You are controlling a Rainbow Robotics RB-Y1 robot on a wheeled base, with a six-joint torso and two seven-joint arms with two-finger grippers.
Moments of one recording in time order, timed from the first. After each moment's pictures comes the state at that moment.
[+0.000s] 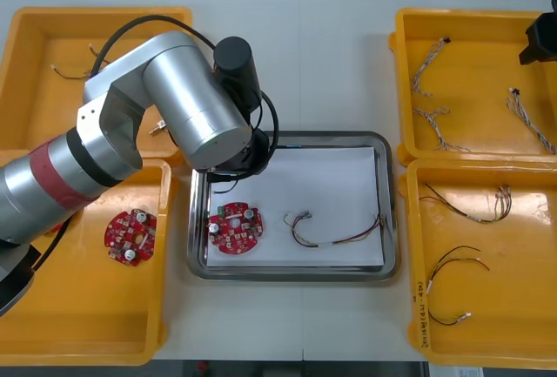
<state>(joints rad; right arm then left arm) -1.02 -0.65 -0.25 -0.98 -0.35 1.54 1.81 -0.85 0.53 -0.73 -1.77 0.60 1.61 -0.57</state>
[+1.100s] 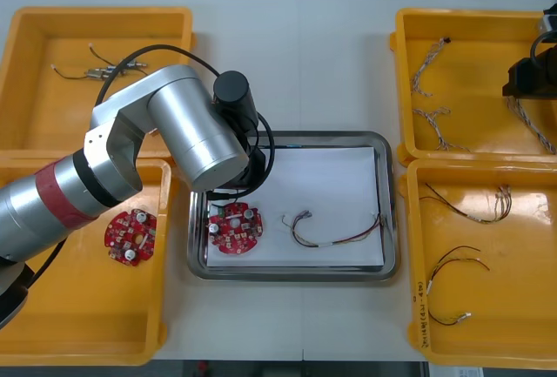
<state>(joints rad) -1.02 -0.65 -0.26 -0.58 -0.42 1.12 1.87 -0.79 0.54 -0.77 -1.75 0.56 1.53 -0.57</state>
